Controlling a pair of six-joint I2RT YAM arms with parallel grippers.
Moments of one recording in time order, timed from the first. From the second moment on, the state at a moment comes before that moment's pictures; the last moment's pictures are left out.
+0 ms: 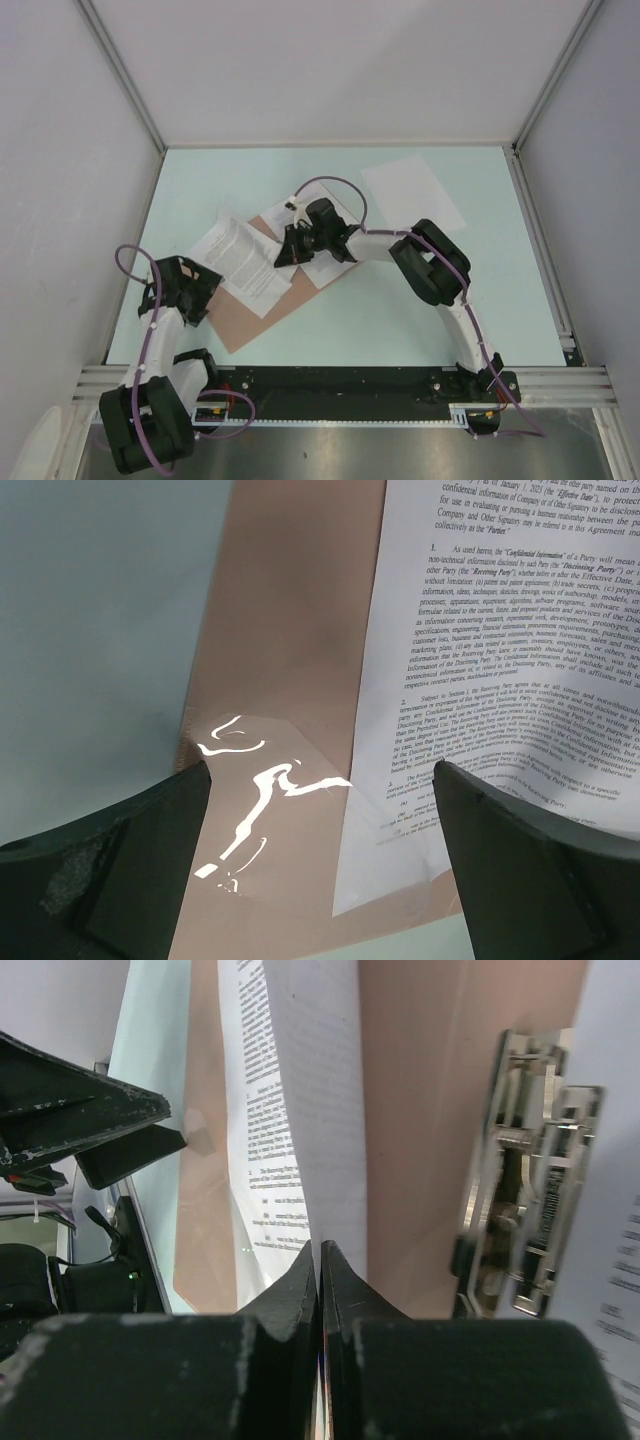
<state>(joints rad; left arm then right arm) 0.27 0.90 0.39 -0.46 0.07 -0.85 0.78 2.22 1.44 0.22 -0.61 0.61</state>
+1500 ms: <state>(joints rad) 0.27 0.87 0.38 -0.45 0.14 -0.85 0.78 2.23 1.30 0.39 -0.70 0.58</state>
